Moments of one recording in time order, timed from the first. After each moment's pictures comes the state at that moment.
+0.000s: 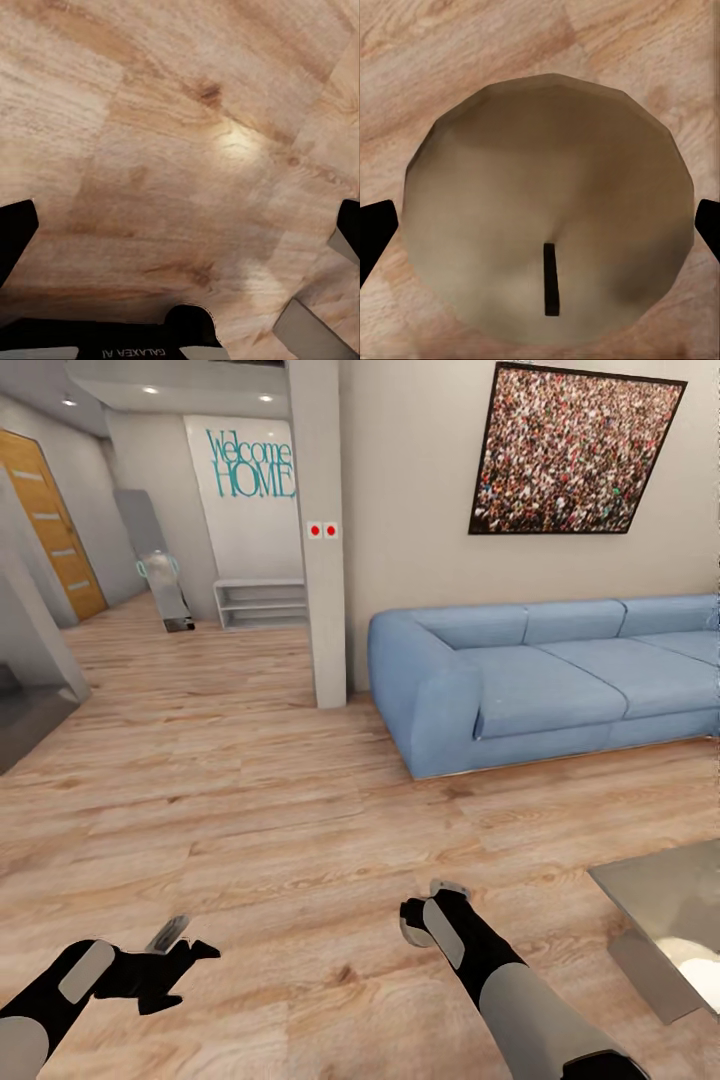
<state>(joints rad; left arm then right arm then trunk) -0.61 0.34 -0.03 -0.45 0.88 0.92 -0.18 -0.72 0.16 0.13 -0.51 -0.42 0.49 -0.38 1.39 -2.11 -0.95</state>
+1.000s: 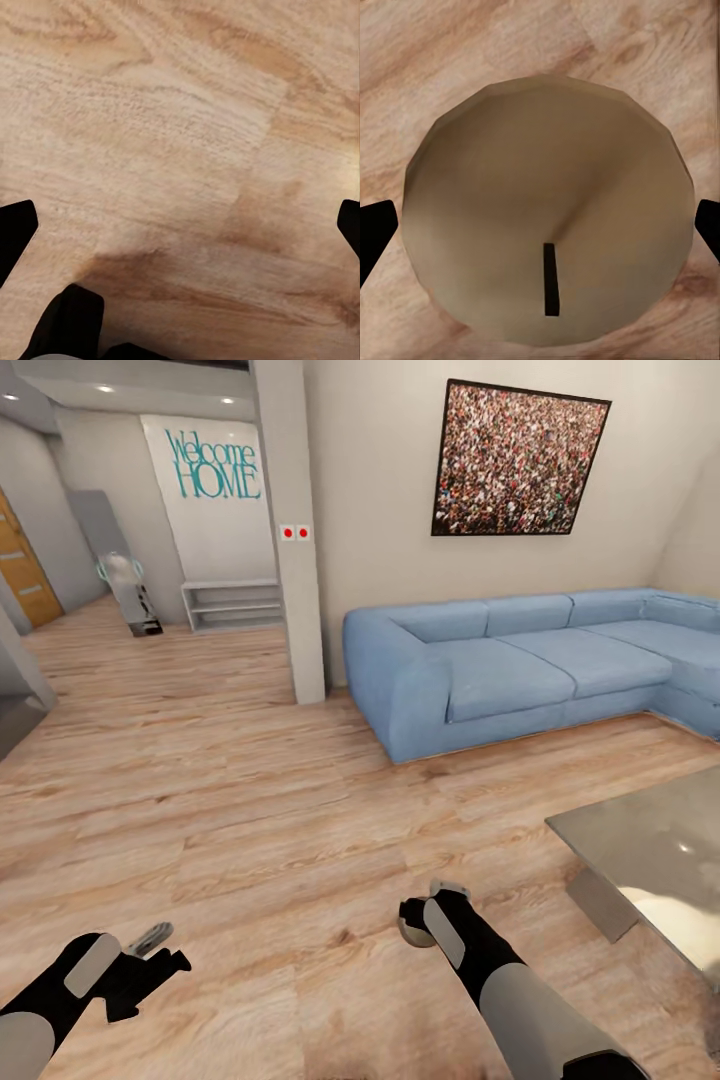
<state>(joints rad) -0.61 0.33 -0.03 -0.48 0.88 0.79 0.20 -0.72 0.16 0.13 -0.51 -0.43 0.49 -0.38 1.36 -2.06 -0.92</state>
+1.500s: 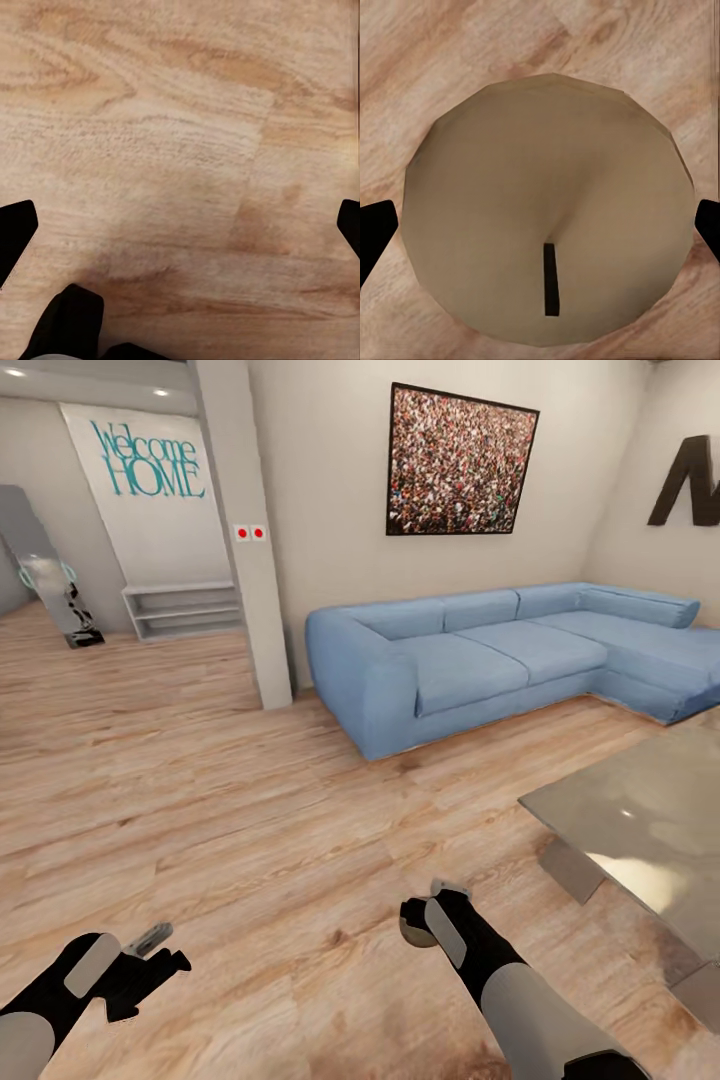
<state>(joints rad) -0.61 0.33 -0.03 -0.48 0.88 0.79 0.19 -0.72 0.15 0.13 -0.51 -0.44 0.49 -0.38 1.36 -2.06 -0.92</state>
